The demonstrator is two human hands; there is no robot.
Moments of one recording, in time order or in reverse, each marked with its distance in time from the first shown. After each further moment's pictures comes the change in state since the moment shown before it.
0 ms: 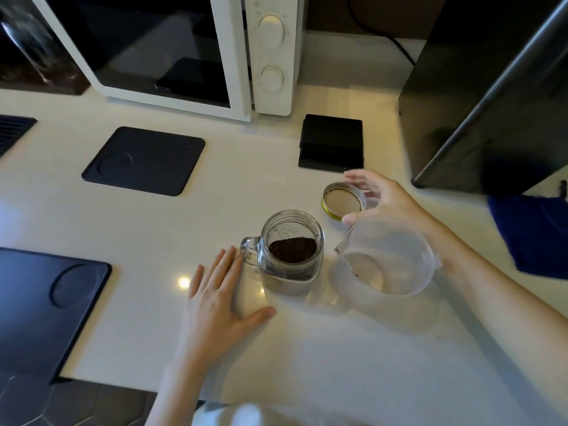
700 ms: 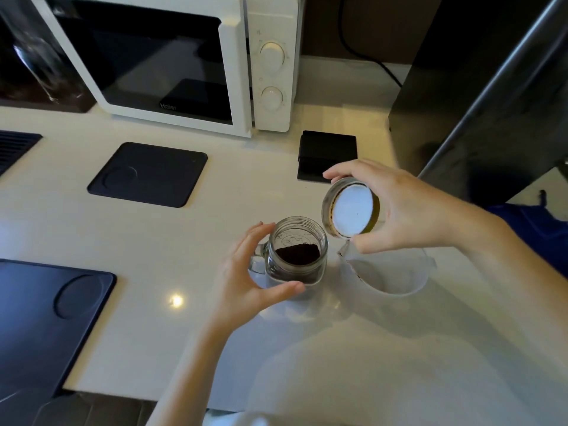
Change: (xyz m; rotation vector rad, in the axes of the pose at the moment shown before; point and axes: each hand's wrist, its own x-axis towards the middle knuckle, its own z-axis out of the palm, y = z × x) left_hand 0.034 0.043 -0.036 -0.657 0.048 0.126; right_hand -0.054 -0.124 -0.014 -0.416 -0.191 -0.191
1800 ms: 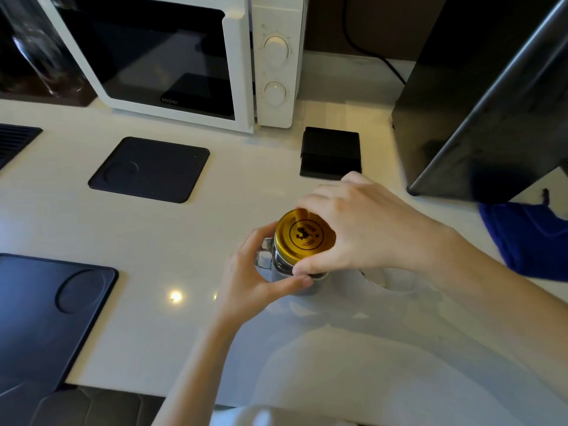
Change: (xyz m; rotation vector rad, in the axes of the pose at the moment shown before) left_hand 0.002 0.001 0.005 -0.082 -0.005 -0.003; right_hand 0.016 -0.041 0.030 -0.539 -0.036 -0.124
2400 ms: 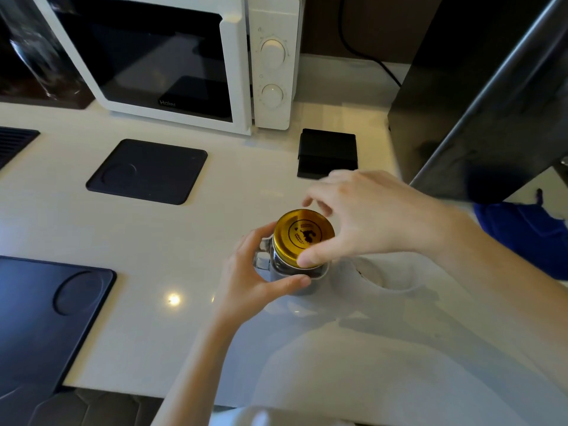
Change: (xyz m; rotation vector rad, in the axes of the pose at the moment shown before) left_hand -0.001 -0.002 0.000 0.014 0.001 -0.032; right_hand 0.001 0.006 -0.016 0.044 -0.077 0.052
